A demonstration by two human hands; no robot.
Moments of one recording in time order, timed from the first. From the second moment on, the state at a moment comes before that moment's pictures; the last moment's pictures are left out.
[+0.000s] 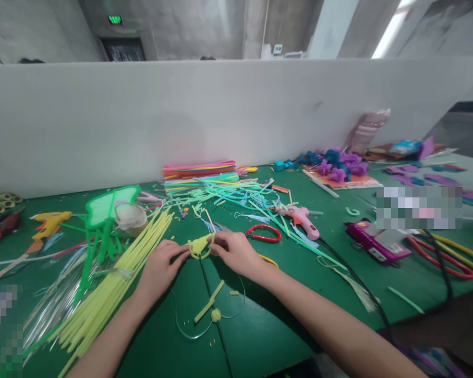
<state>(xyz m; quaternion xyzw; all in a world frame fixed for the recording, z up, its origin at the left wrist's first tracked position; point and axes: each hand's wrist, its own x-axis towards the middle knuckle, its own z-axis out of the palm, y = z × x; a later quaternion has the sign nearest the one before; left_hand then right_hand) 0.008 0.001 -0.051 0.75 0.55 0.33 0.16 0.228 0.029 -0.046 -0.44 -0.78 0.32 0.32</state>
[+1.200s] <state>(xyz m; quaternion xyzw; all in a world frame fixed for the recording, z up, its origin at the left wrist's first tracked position) 0.027 -0.008 -0.052 0.83 0.50 0.25 0.05 0.222 0.022 -0.050 -0.38 -0.79 0.30 0.37</state>
